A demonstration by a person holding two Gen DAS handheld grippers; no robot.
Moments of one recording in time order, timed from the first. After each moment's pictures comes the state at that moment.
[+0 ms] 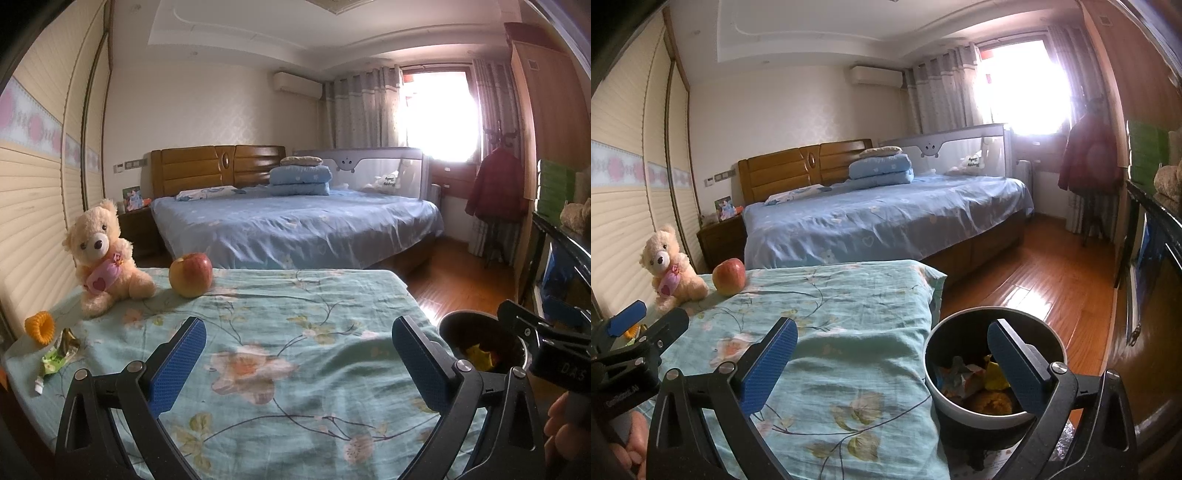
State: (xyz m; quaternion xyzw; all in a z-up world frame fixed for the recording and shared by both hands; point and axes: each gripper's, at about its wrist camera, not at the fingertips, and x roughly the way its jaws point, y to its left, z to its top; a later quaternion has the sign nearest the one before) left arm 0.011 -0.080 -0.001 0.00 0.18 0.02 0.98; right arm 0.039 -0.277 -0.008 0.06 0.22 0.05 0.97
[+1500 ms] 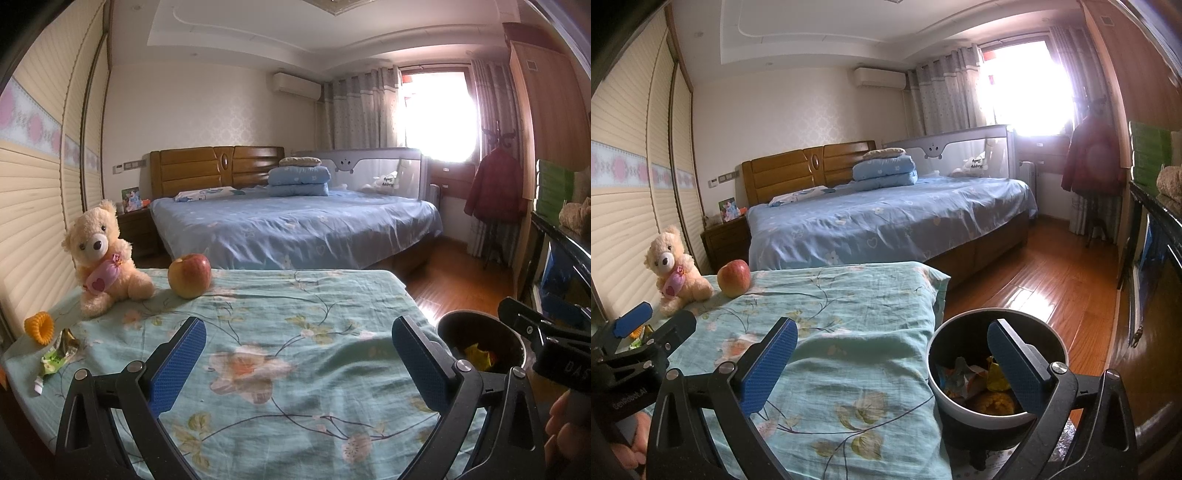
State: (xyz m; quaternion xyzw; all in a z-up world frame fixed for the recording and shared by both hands) left arm 0.011 -0.081 -0.003 0.00 0.17 0.01 0.98; right arm 0.038 -0.272 -0.004 0.05 0.22 0.06 0.97
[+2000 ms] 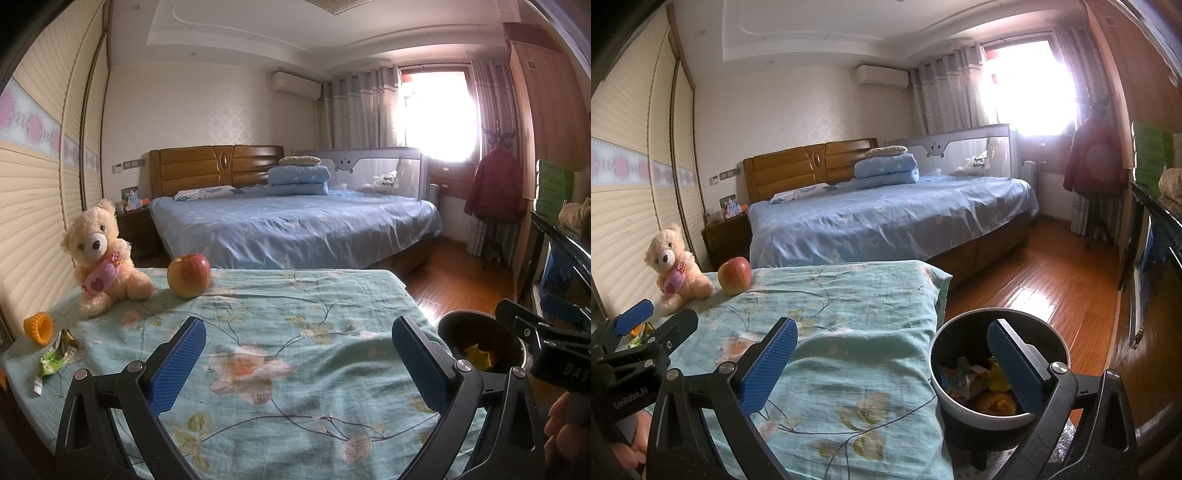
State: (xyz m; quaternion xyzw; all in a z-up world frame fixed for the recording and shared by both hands) left arm 0.011 -0.081 -0.003 0.00 0.17 0.01 0.98; right arm 0.037 -0.267 -0.002 0.05 0.22 0.06 0.97
